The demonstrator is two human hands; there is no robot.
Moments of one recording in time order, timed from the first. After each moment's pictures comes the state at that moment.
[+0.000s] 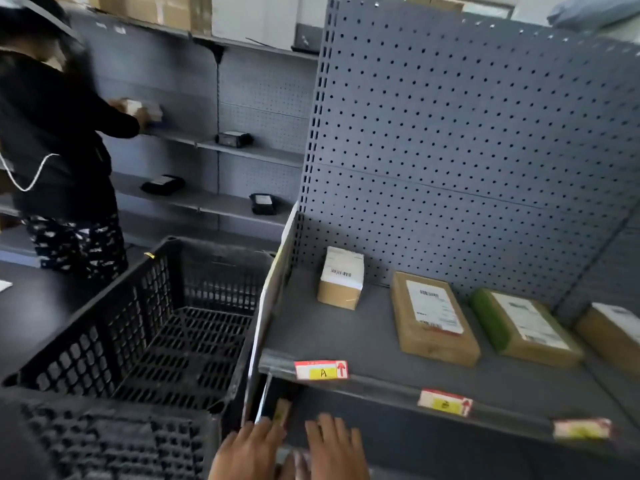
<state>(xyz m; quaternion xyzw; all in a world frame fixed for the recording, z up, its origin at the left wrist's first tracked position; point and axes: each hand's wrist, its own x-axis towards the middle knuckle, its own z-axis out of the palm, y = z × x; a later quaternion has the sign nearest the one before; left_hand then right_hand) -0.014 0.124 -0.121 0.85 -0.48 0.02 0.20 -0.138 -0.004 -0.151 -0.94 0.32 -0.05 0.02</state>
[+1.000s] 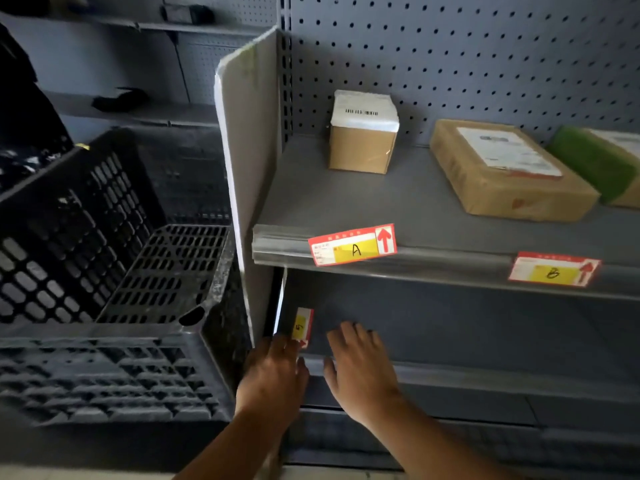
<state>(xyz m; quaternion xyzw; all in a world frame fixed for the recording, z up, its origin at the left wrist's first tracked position) 0.020 0.077 -0.288 0.87 -0.47 0.03 0.14 -0.099 -0.038 -0.274 -0.96 0.26 -0.10 -0.05</state>
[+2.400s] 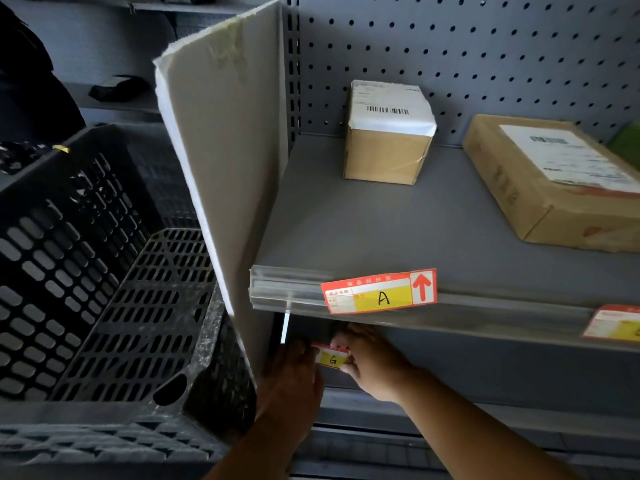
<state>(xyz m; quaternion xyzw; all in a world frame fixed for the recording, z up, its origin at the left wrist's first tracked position) 0.051 0.026 -0.324 0.86 -0.49 0.03 0.12 -0.057 -0.126 -0.299 -0.95 0.22 0.04 0.21</state>
